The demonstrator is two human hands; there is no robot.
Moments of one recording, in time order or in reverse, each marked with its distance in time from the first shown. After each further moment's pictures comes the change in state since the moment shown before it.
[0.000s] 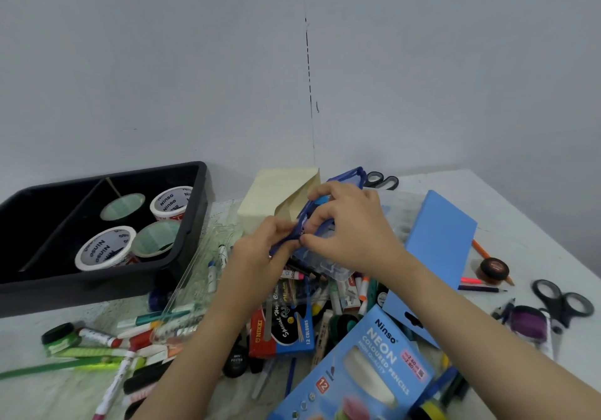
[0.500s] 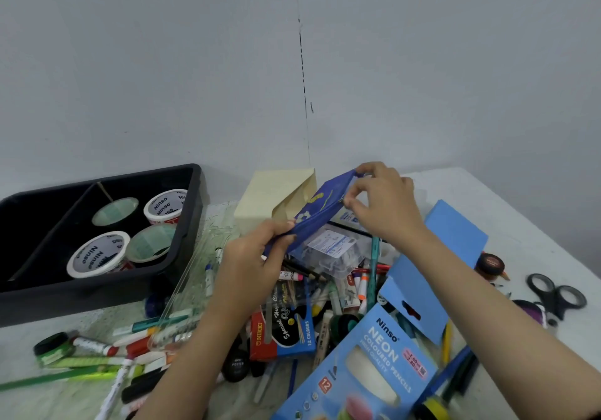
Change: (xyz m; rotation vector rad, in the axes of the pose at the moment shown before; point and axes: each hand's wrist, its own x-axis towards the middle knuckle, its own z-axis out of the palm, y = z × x) left_hand 0.001 -0.003 -0.004 0.051 0.133 0.179; right_hand 0.019 0.056 -0.006 -0.140 0.104 0.249
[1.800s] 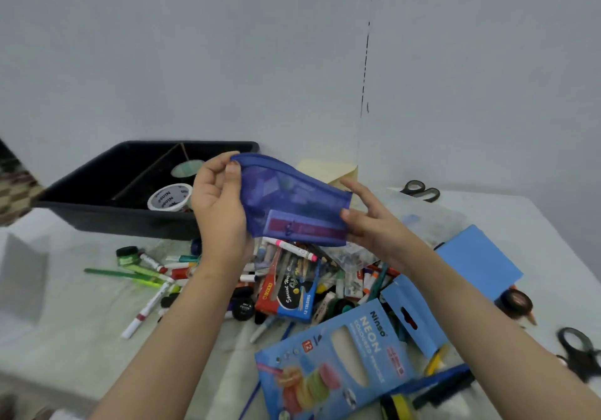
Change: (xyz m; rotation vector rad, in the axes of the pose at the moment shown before) left_hand 0.025 0.074 -0.031 -0.590 0.814 -0.485; right_hand -0.021 -0.004 0.017 1.403 -0.720 0.050
